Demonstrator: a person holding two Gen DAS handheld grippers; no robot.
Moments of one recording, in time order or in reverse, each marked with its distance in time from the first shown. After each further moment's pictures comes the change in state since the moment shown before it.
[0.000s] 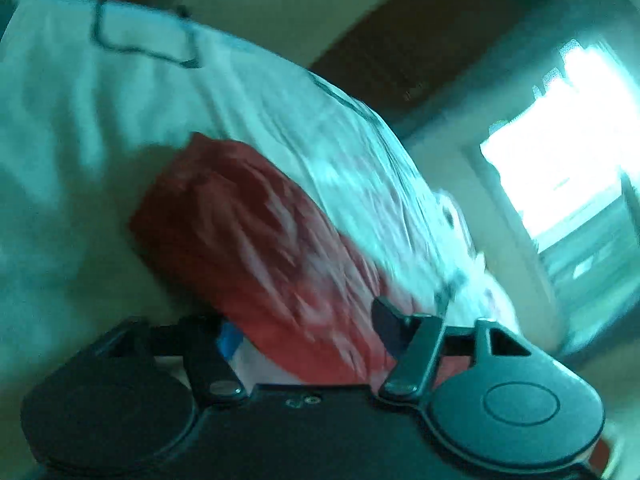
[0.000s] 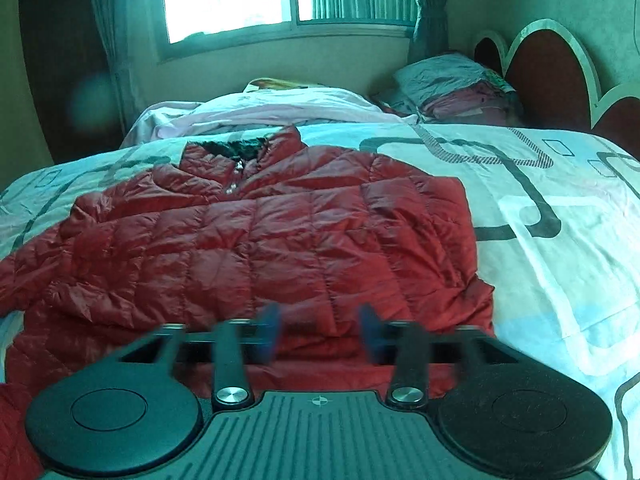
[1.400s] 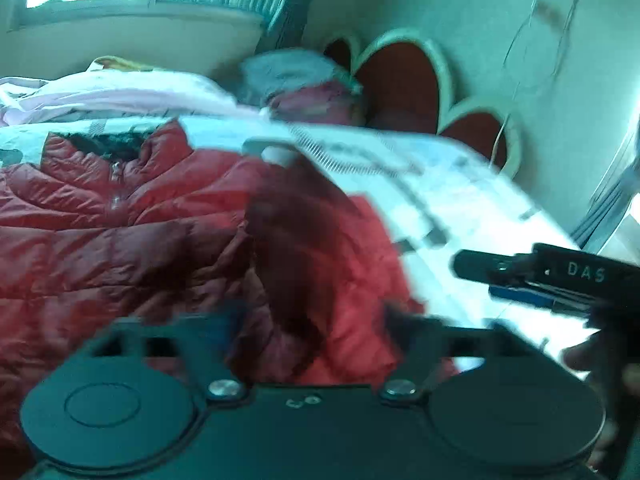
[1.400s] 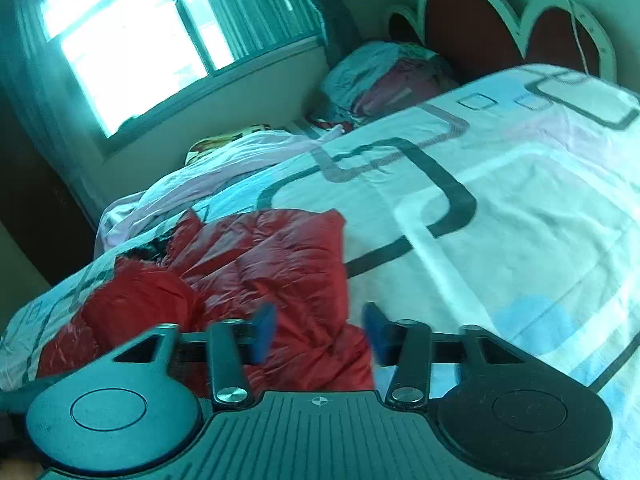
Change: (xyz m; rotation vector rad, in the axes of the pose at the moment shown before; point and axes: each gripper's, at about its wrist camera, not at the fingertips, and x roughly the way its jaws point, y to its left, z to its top) left arm 0.027 -0.349 -0.397 1.107 0.562 -0.635; right arm -0.012 -0.148 0.024 0.381 -0.080 0.023
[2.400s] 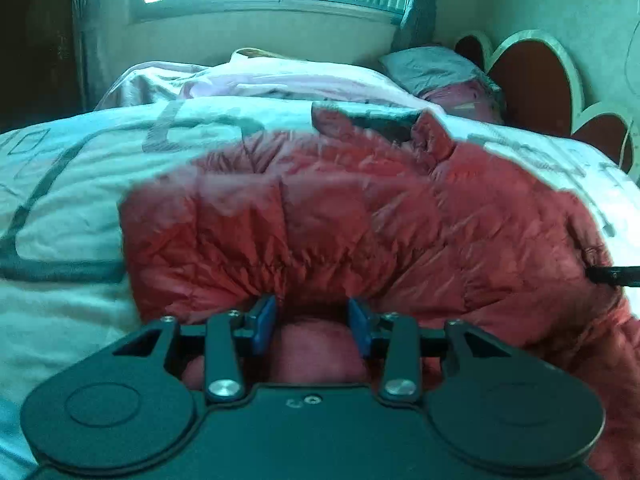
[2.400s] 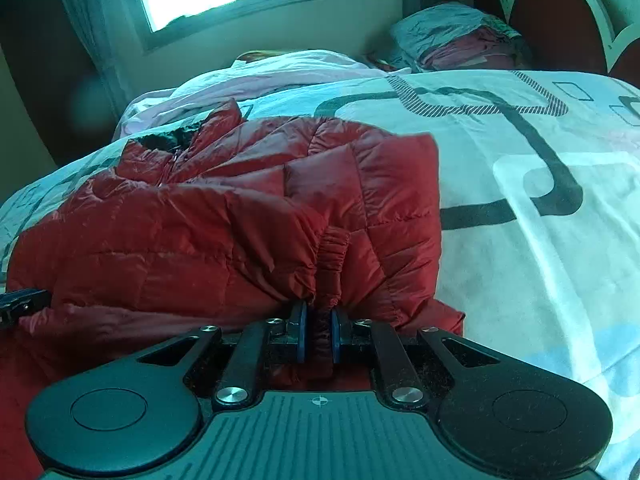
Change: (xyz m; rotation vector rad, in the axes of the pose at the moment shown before) left arm -0.071 0.173 -0.007 -0.048 0.028 0.374; right arm 0.074 0.046 -0.024 -0.282 0.207 0.014
